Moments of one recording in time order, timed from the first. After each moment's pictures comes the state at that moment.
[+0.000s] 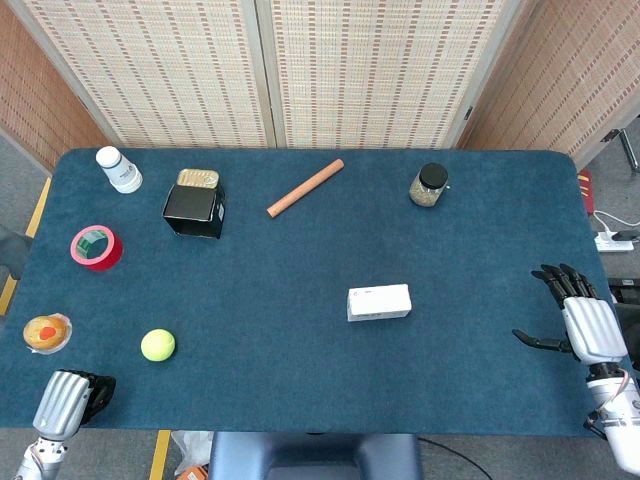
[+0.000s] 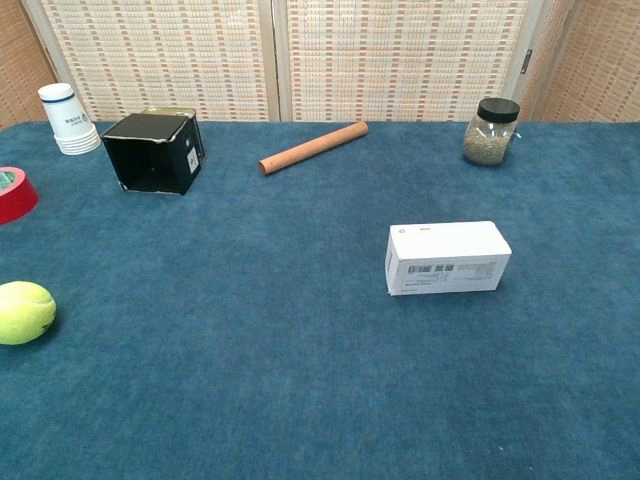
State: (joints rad) left arm -0.05 -1.63 0.07 -0.76 1.69 1.73 -0.46; right arm 0.19 -1.11 0.09 -1.54 -1.39 1.27 0.14
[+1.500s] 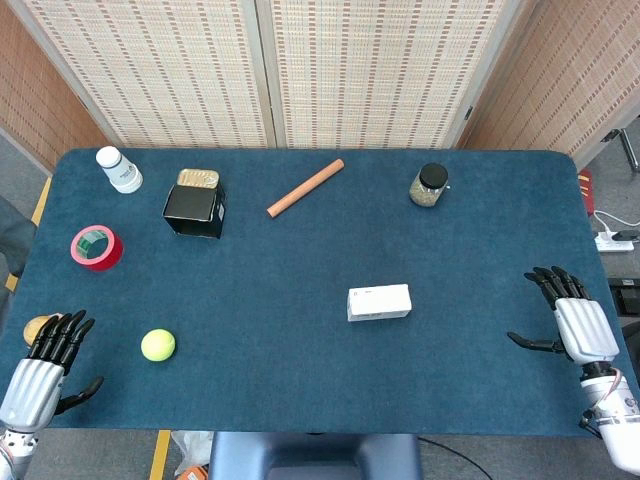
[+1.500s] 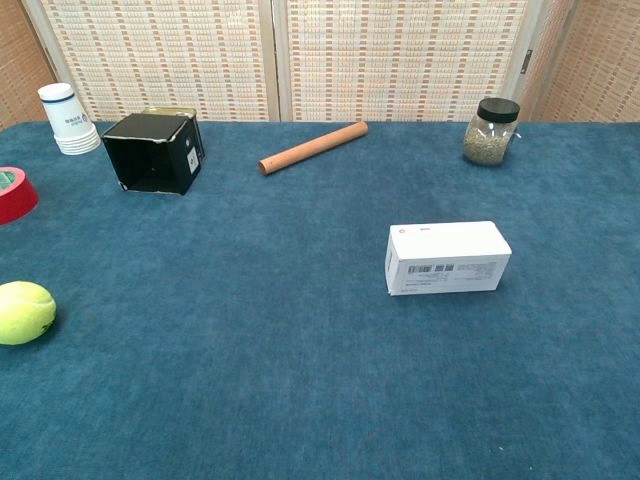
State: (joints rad) left arm -0.08 -1.38 0.06 -1.10 1.69 1.70 -0.23; right arm 0.20 -1.11 0.08 -1.54 -1.39 1.24 0.13
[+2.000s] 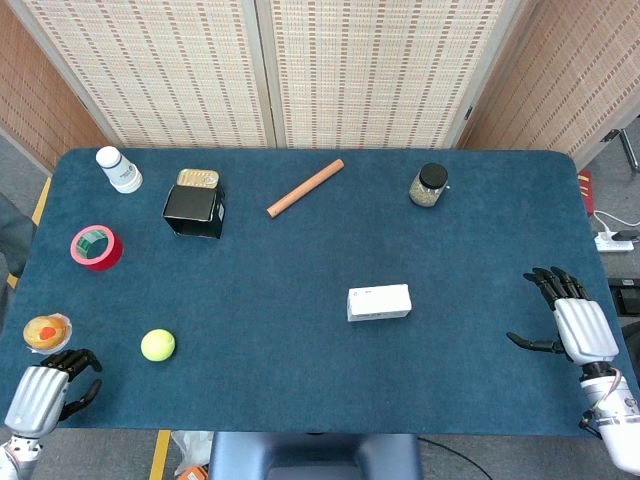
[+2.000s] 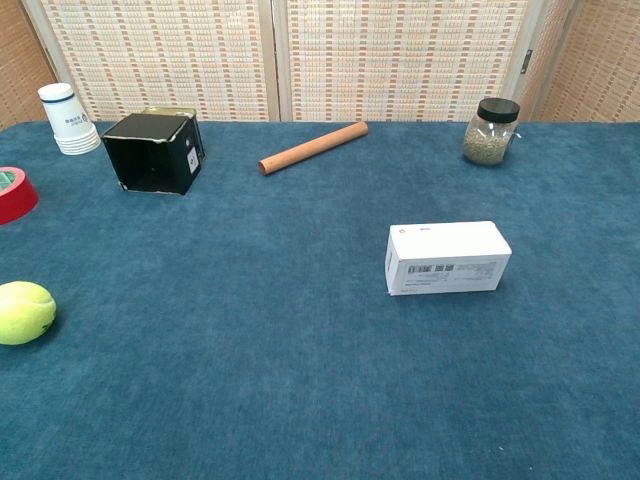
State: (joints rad) left arm -0.06 -1.44 0.06 -1.00 1.68 1.71 -0.30; right arm 0.20 -1.11 0.08 -1.54 -1.39 1.24 0.13
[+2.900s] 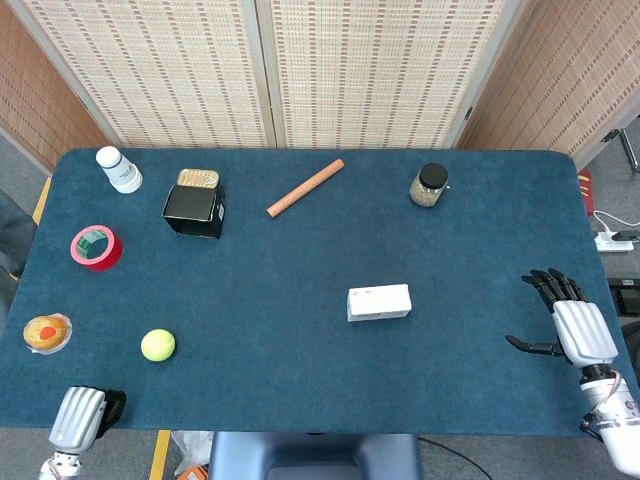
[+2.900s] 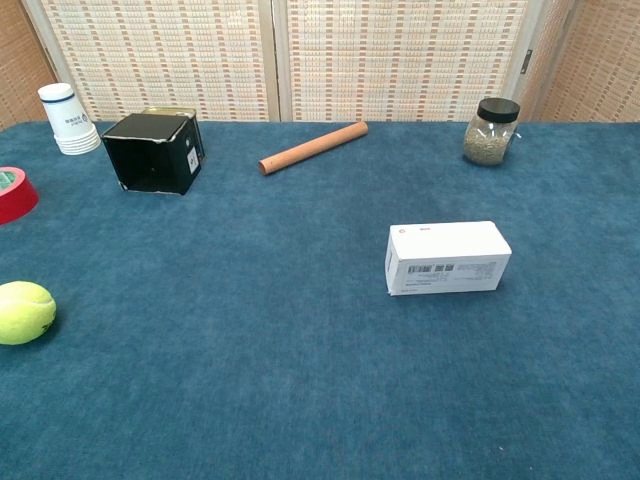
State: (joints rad) left arm 0.01 -1.69 0.11 -0.81 1.68 1.66 -0.32; right arm 0.20 -1.10 0.07 -1.54 -1.41 1.25 0.14
